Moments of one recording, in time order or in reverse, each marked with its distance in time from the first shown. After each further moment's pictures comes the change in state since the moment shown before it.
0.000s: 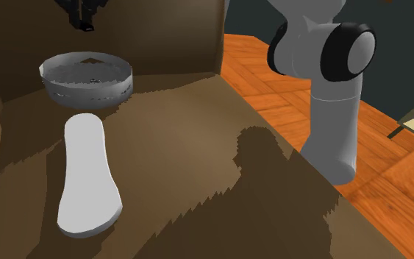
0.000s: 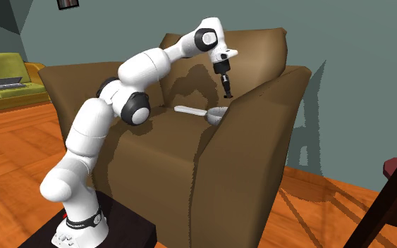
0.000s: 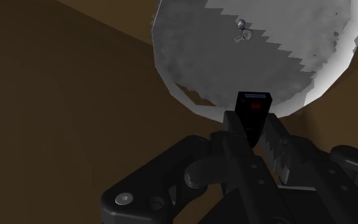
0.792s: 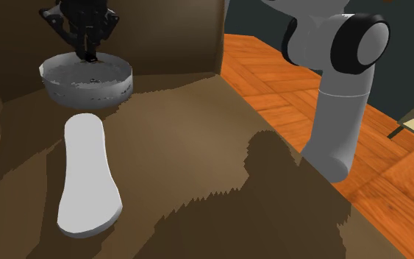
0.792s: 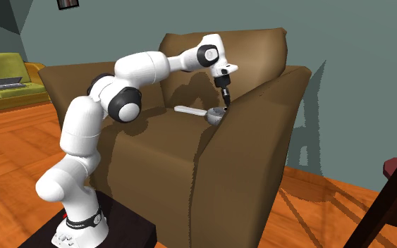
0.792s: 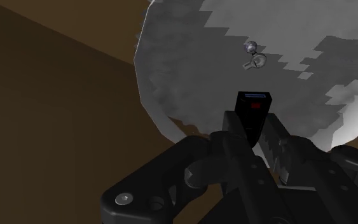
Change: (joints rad) arm -0.177 -0.101 0.041 -0.352 0.082 0.232 0.053
